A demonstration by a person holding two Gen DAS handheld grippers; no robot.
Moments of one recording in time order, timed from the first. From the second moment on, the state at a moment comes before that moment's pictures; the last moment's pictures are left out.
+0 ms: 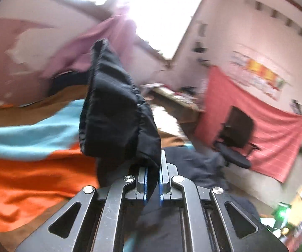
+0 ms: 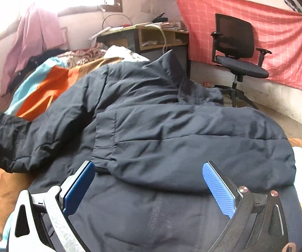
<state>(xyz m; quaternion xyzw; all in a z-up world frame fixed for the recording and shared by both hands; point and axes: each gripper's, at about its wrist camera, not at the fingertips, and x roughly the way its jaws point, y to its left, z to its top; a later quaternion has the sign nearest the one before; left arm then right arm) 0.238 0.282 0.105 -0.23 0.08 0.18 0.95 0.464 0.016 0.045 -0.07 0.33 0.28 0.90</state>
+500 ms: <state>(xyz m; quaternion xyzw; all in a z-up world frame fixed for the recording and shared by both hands) 0.384 0.121 0.084 -0.17 0.20 -0.07 0.96 0.498 -0.119 0.077 -0.01 0.34 0.19 0.92</state>
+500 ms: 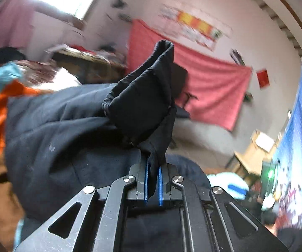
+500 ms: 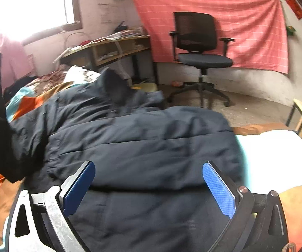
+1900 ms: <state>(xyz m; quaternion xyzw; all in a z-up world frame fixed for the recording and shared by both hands) 0.384 0.154 -0.005 -0.17 0.36 0.03 0.92 0.544 -0.185 0.110 0.17 0.34 0.25 0.89</state>
